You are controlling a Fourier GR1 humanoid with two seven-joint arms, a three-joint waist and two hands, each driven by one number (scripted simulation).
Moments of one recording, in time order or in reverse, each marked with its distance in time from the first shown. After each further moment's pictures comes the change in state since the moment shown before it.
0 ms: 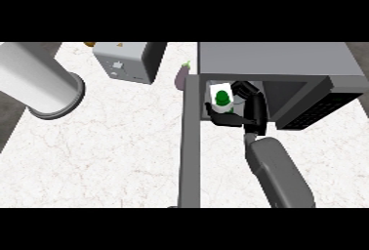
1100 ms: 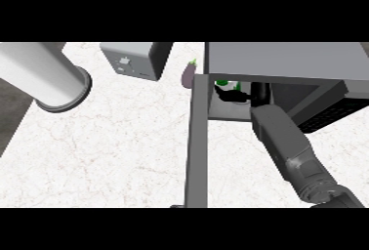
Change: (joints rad) left arm -0.126 0.040 0.021 0.113 -0.015 -0.019 0.016; right arm -0.434 -0.088 -0.171 0.719 0.108 -0.108 -0.420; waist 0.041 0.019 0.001
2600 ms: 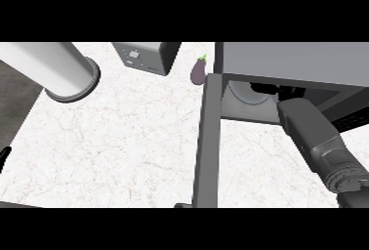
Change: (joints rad) left arm -0.107 0.013 -0.040 0.119 -0.081 -0.018 -0.036; right arm -0.070 -0.148 -0.018 0.182 0.081 -0.280 0.103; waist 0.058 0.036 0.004
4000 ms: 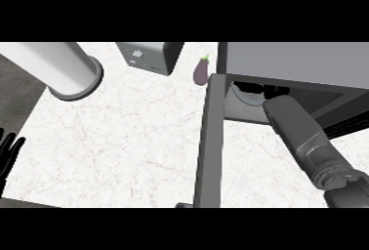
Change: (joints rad) left arm -0.072 0.015 -0.022 0.094 -0.058 -0.001 -0.033; right arm -0.043 0.061 0.065 0.013 0.082 -0.043 0.052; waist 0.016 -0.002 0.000
